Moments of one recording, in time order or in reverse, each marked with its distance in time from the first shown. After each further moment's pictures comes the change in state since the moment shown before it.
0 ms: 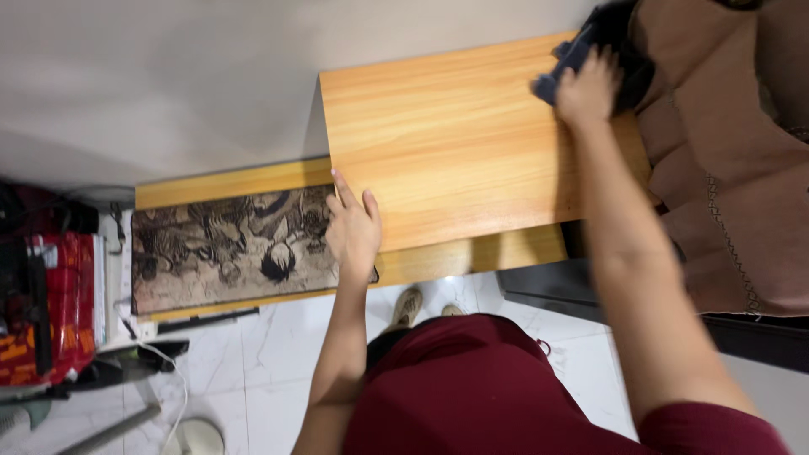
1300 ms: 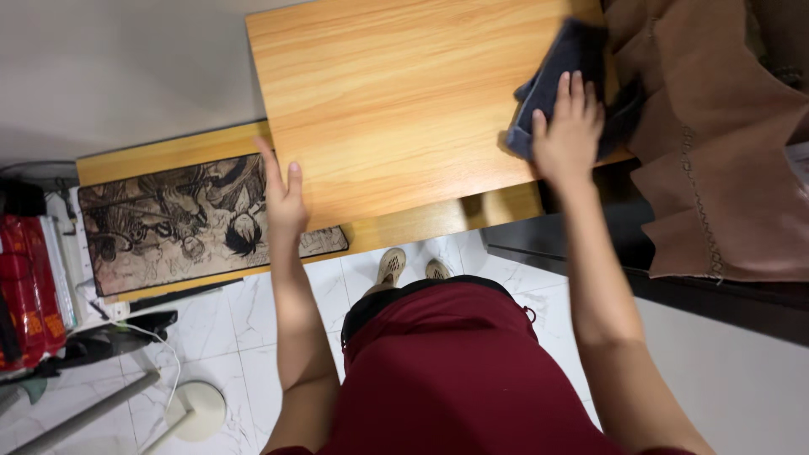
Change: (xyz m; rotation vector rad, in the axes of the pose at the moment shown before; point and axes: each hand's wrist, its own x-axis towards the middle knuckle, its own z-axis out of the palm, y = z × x) left_hand 0.025 -0.070 0.045 -0.804 -0.021 0.366; right_hand -0.164 -0.045 -0.137 0.086 -0.165 -0.037
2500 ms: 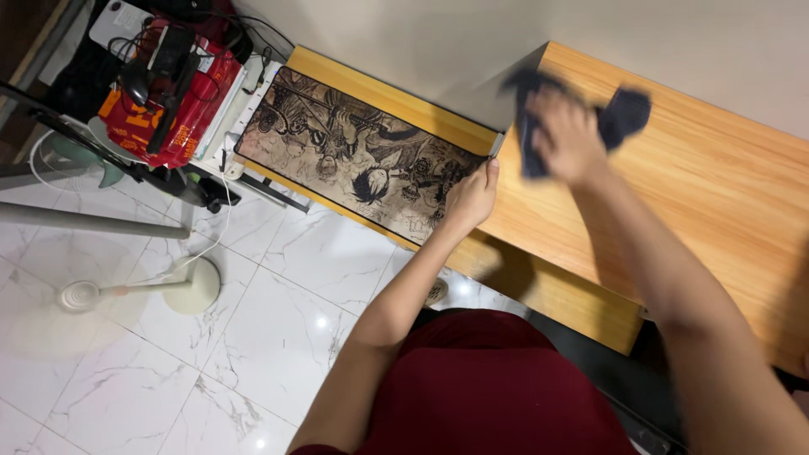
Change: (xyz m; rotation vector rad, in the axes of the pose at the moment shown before) left_hand 0.010 -0.005 0.010 0.284 -0.009 -0.535; right_hand 0.109 -0.302 0.088 0.189 -0.438 -0.847
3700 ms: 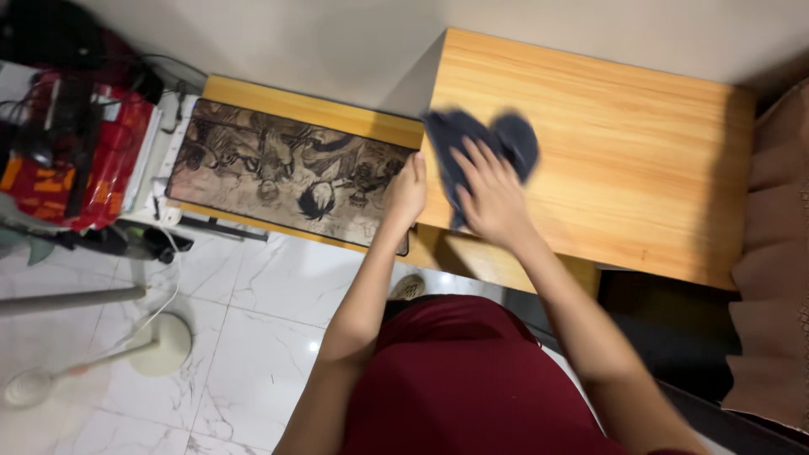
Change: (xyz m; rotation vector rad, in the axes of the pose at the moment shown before) left_hand -0.002 0.001 -0.002 -0.041 0.058 -0.046; right_hand -0.123 -0.049 0.036 0.049 0.185 0.085
